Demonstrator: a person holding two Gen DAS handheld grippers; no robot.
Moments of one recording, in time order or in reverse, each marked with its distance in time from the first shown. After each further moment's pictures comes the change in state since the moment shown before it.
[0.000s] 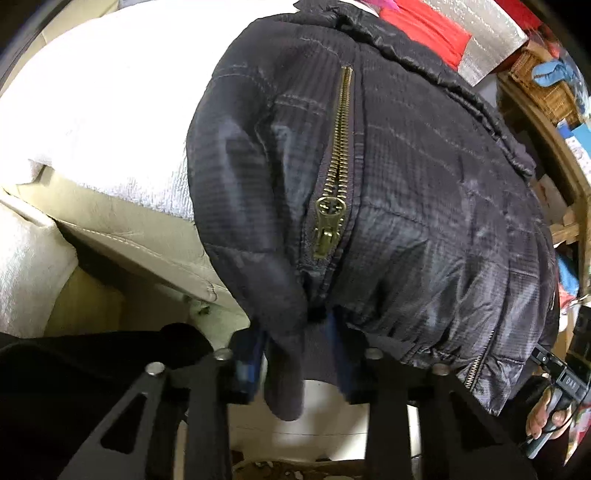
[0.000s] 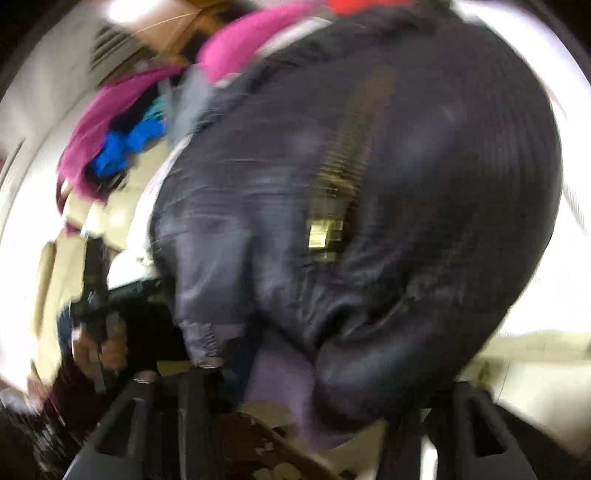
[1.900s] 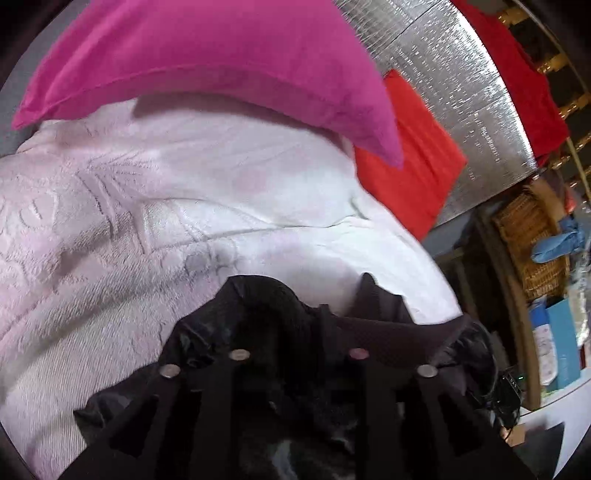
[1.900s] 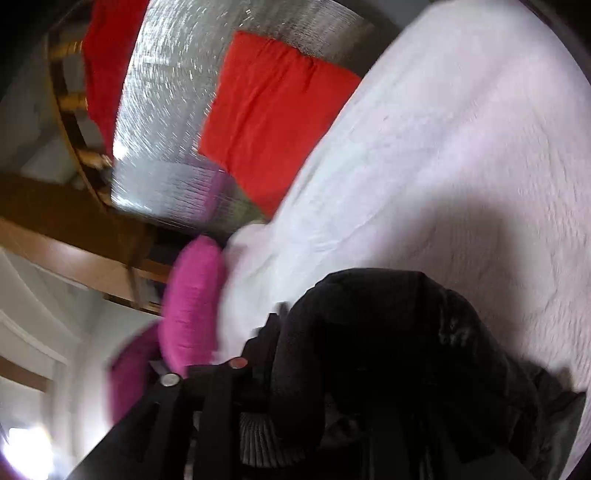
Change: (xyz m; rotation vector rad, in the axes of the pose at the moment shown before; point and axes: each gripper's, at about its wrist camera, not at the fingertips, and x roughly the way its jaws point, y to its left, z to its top) left arm 0.077 -0.064 0.473 -0.086 -0.217 -0.329; right arm 0.063 -0.222 0.442 0.652 -0.458 0.293
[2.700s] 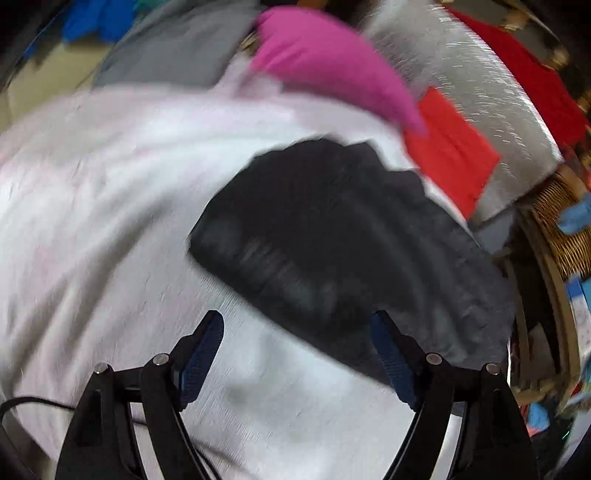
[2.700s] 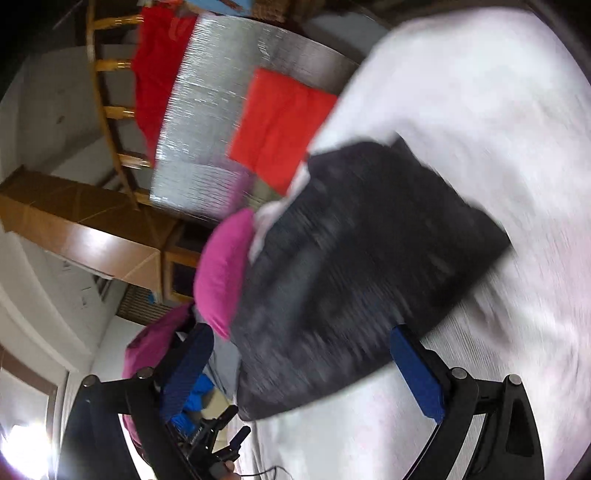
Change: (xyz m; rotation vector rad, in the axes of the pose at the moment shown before) left arm -0.146 -0.019 -0.224 -0.162 -0.098 0.317; right arm -0.176 0.002 -0.221 0.011 -0.122 -0.039
